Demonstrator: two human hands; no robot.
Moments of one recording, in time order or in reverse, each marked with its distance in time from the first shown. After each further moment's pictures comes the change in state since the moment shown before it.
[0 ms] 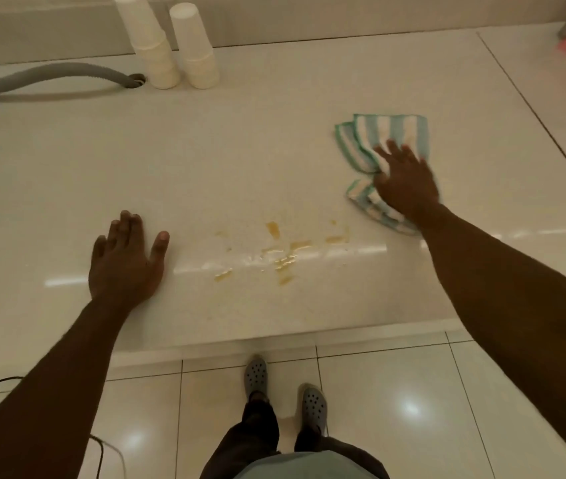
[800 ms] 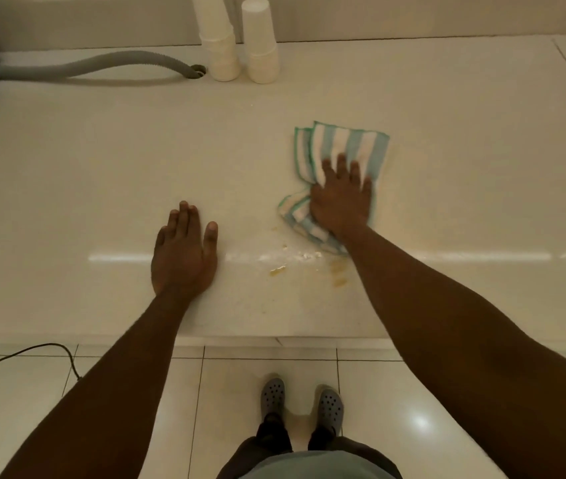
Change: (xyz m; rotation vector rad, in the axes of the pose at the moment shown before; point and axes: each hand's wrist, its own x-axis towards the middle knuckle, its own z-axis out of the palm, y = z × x) left_hand -0.009 0.005 -0.001 -0.133 0.043 -0.049; right_hand -0.021 -0.202 0.052 0.050 -0.077 0.011
